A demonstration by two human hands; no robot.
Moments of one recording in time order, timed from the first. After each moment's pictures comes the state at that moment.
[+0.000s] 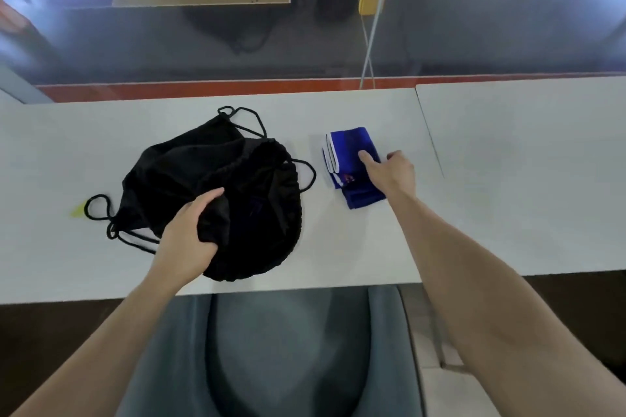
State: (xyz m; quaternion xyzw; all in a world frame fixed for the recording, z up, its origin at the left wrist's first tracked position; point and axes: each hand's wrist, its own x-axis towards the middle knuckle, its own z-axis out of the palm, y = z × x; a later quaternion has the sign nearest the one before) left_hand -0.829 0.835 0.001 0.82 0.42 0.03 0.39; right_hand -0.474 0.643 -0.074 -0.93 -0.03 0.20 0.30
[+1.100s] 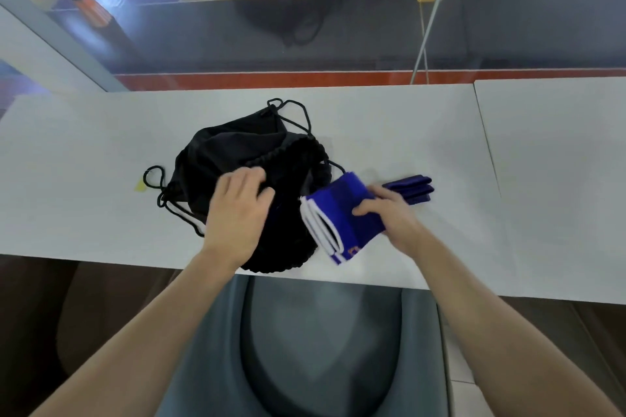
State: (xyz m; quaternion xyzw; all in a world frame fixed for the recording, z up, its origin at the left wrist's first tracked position) left_hand -0.809 0.830 -0.003 0.96 0.21 0.13 -0.09; right_hand -0.577 0.639 -0.057 -0.65 -0.08 0.53 0.55
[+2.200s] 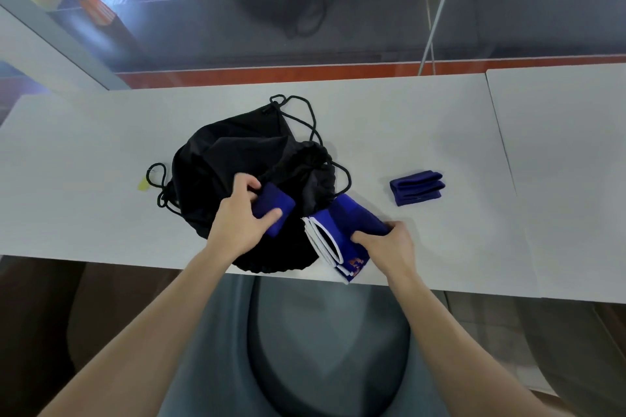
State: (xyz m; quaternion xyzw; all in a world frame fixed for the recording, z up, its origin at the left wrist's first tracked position) left_hand -0.811 0.841 -0.015 0.83 0.46 0.02 0.32; right_hand -0.637 0.622 -0.084 -0.79 0.03 0.39 0.46
